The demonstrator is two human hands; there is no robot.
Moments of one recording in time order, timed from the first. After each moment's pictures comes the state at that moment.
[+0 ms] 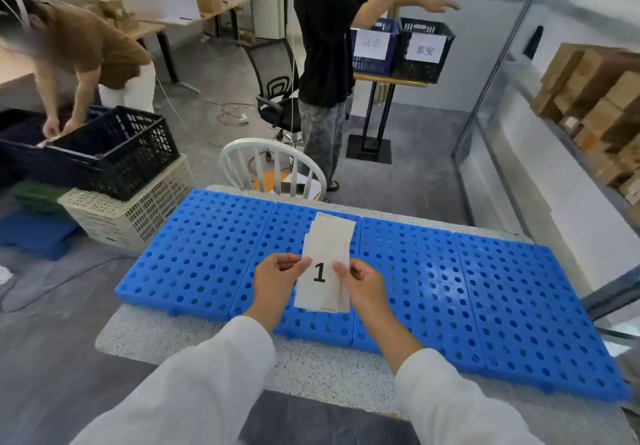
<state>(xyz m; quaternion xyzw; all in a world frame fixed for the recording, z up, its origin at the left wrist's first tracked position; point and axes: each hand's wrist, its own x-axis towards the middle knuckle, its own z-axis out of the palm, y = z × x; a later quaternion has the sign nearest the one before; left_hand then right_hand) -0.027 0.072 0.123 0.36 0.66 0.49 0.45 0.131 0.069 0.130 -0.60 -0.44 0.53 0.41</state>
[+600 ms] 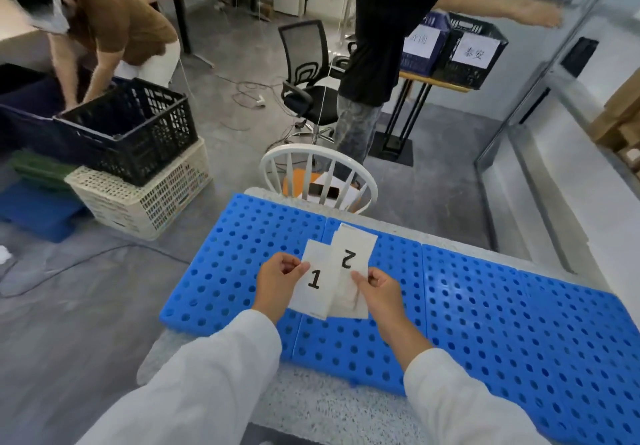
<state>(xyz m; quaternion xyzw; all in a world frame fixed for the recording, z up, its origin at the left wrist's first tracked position) -0.211 0.173 0.082 0.38 0.66 0.45 0.46 -0.027 0.175 0.103 -0.67 -0.42 0.50 0.36</state>
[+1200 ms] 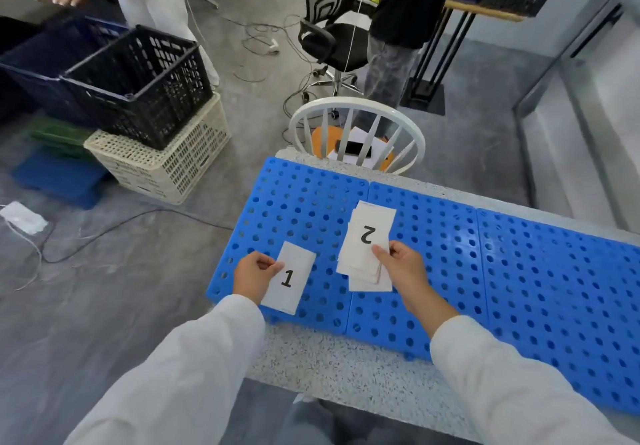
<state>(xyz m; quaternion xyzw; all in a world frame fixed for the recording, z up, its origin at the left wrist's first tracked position) -0.350 0.172 -0.016 0.35 0.77 0.31 0.43 -0.089 0.203 0.057 -0.70 -0.41 0.50 0.30</state>
